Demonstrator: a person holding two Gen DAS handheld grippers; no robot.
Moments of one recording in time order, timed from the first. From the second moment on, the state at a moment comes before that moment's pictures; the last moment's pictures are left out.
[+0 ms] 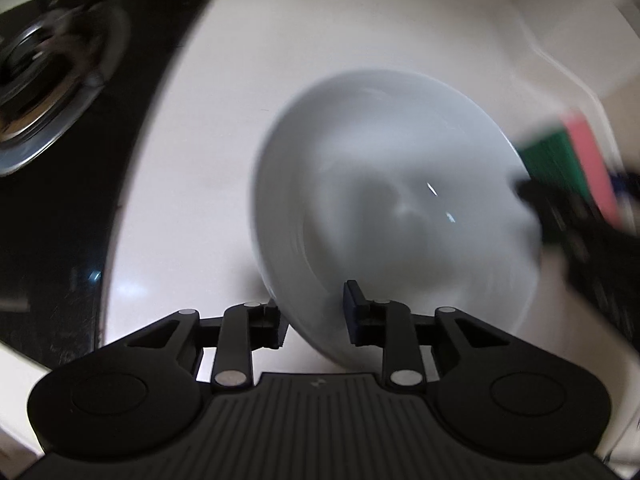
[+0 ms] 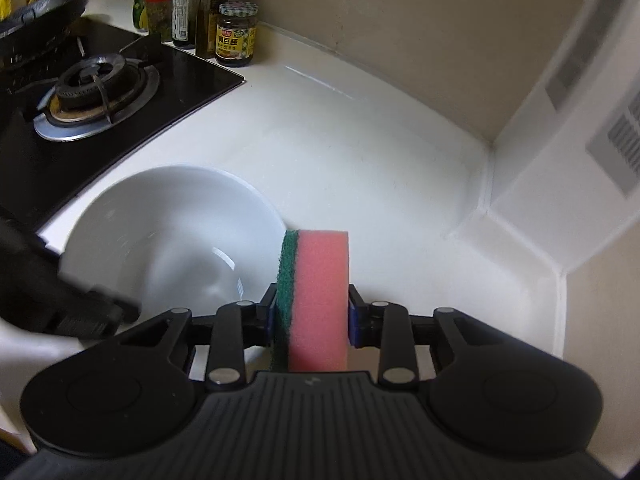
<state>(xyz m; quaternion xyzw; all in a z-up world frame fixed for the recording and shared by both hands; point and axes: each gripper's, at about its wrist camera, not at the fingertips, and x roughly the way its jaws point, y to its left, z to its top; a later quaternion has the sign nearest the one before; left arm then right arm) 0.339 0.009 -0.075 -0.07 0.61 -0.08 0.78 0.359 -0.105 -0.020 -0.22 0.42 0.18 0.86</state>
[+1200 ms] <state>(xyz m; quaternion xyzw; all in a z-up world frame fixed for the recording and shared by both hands) 0.352 0.038 -0.070 -0.02 0.58 -0.07 0.81 0.397 -0.115 0.015 -0.17 0.35 0.21 0.90</state>
